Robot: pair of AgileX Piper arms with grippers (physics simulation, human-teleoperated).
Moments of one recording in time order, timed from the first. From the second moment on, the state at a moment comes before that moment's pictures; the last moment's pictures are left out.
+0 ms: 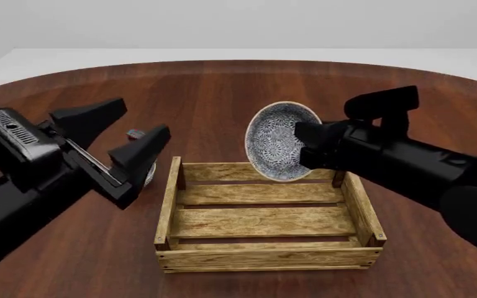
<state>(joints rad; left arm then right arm) -0.65 0.84 -0.52 -0.34 0.08 0.60 1.10 -0.75 0.02 0.20</state>
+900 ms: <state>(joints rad) -0.76 1.16 -0.67 -0.44 0.03 0.60 1.13 -0.75 0.01 0.21</state>
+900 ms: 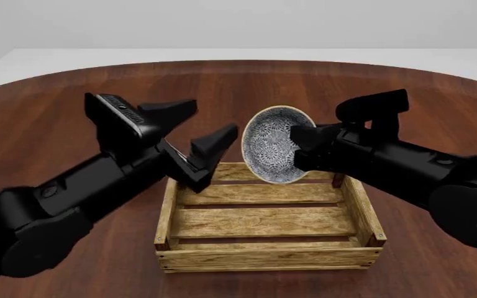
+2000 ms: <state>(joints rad) -0.81 1.45 -0.78 -0.50 -0.08 0.63 1.12 -0.74 0.02 0.20</state>
